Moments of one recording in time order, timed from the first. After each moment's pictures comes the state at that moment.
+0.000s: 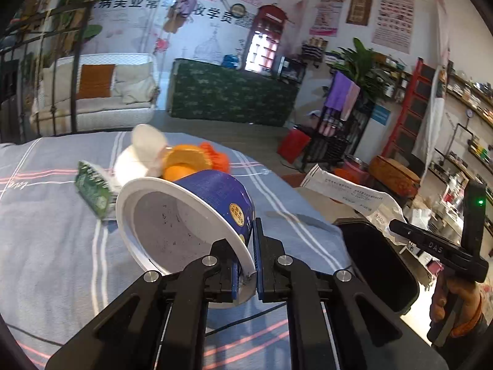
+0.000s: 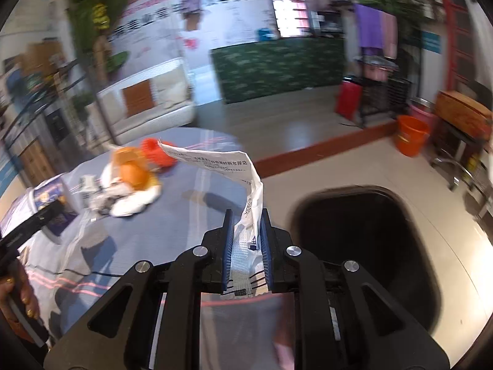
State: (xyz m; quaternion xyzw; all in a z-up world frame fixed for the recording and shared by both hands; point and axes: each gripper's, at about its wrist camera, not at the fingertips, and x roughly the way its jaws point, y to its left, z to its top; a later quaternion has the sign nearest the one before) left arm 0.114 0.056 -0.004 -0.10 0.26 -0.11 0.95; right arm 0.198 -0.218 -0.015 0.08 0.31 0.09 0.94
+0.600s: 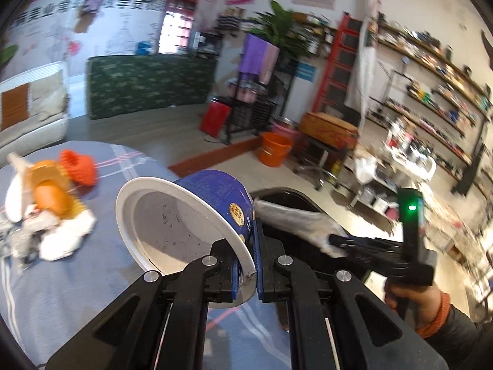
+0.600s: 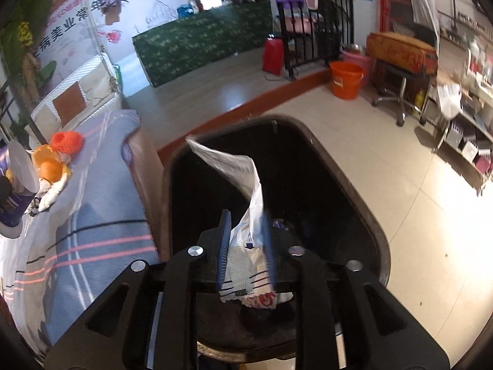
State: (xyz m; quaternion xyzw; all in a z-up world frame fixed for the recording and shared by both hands) left arm 0.140 -0.080 -0.013 -0.02 0.29 -0.28 0.91; right arm 0.191 -0.310 -0.091 0.13 0.40 -0.05 0.91
